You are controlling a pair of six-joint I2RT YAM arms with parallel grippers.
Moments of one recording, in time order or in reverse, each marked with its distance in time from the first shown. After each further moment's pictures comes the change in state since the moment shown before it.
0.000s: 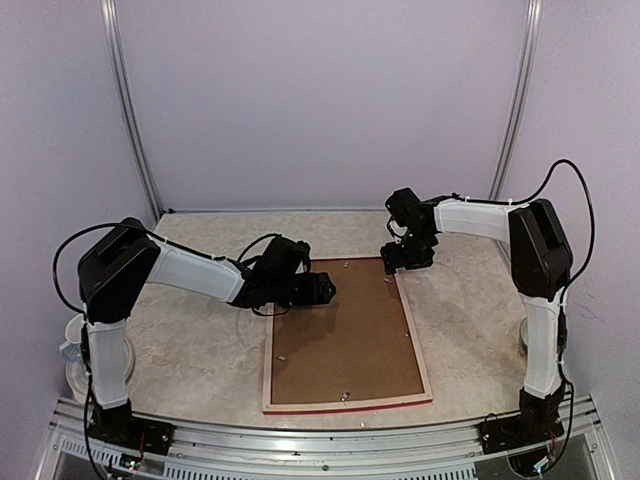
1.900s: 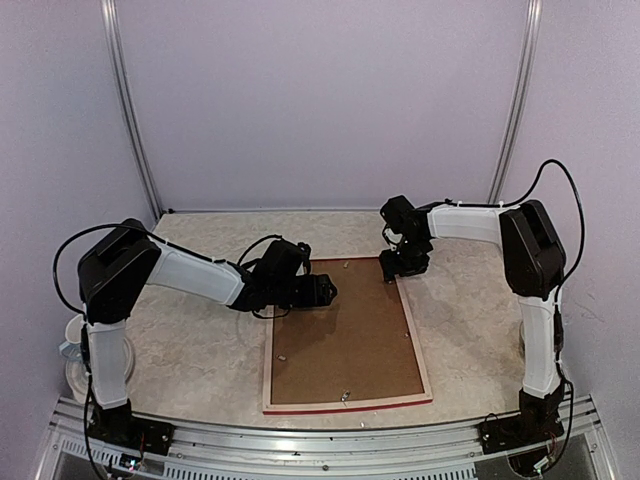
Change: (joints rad) left arm -0.008 -0.001 -0.022 0.035 -0.001 -0.009; right arm 0.016 0.048 -0.004 0.011 -0.002 -0.018
